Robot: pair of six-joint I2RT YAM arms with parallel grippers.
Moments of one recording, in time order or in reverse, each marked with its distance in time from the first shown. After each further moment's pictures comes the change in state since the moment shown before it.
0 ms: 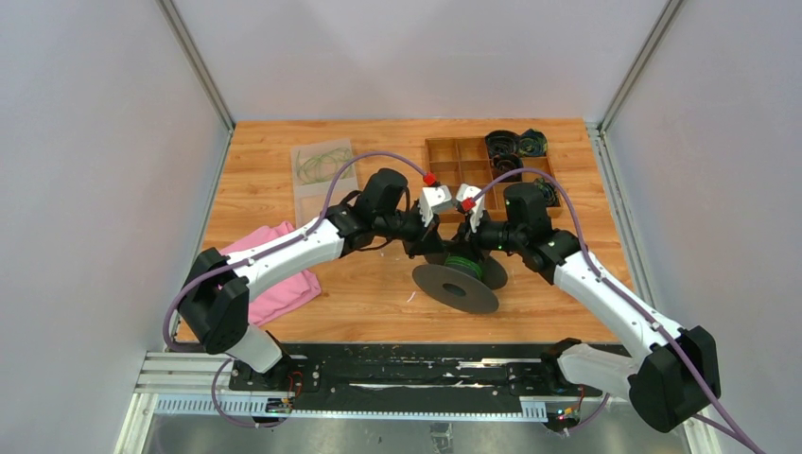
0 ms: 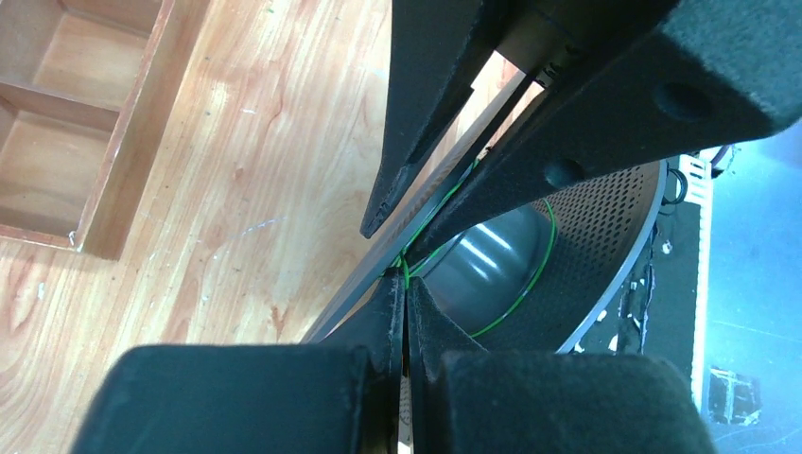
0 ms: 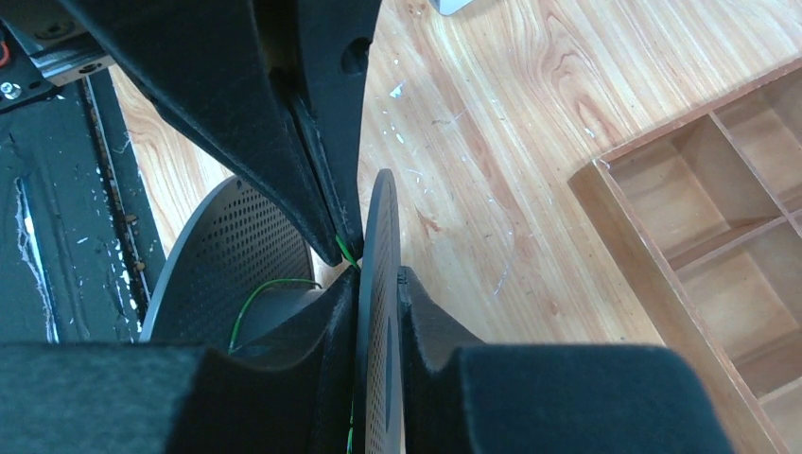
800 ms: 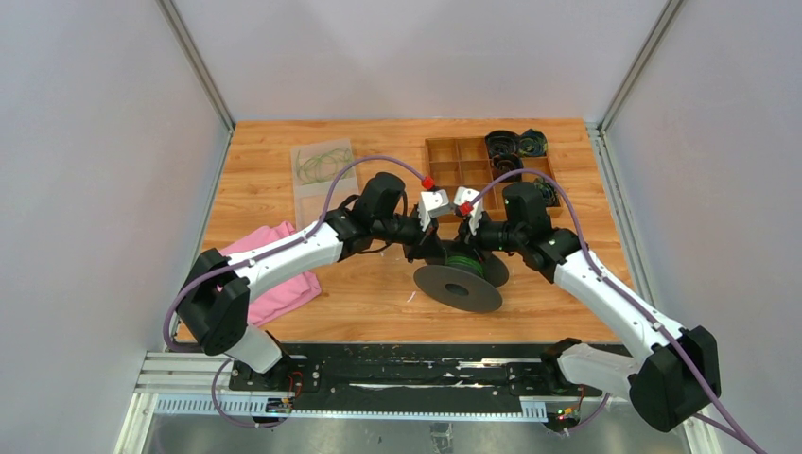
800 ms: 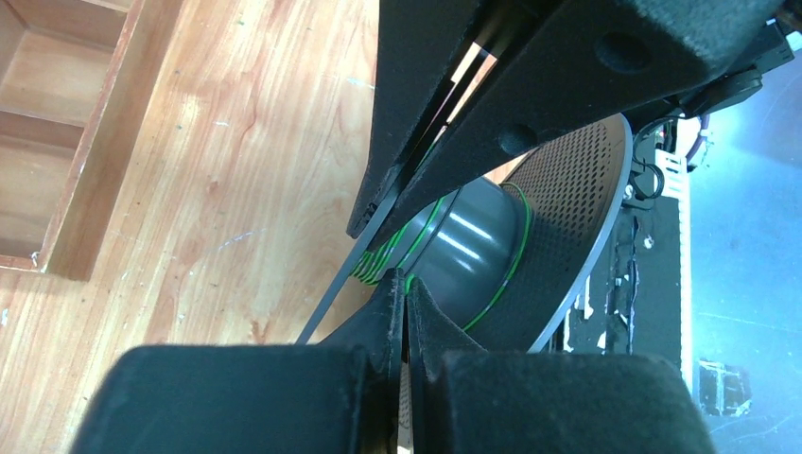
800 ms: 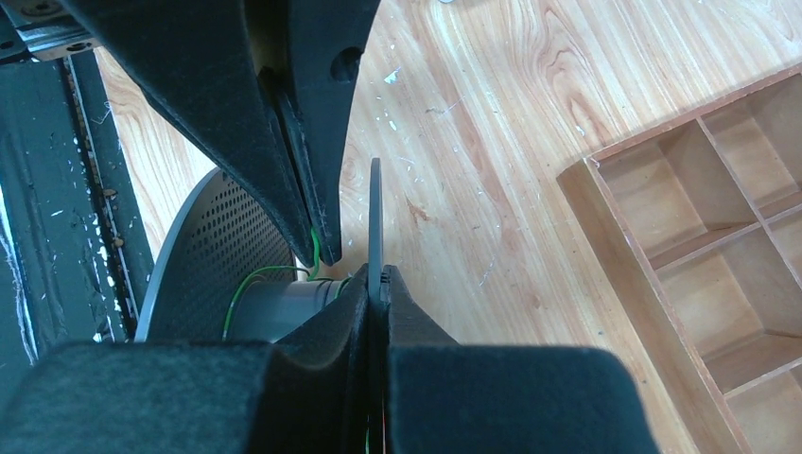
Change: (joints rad) left arm 0.001 -0.008 -0.051 0.068 0.061 -0.001; right arm 0.010 -0.004 0.017 -0.051 0.025 -0.087
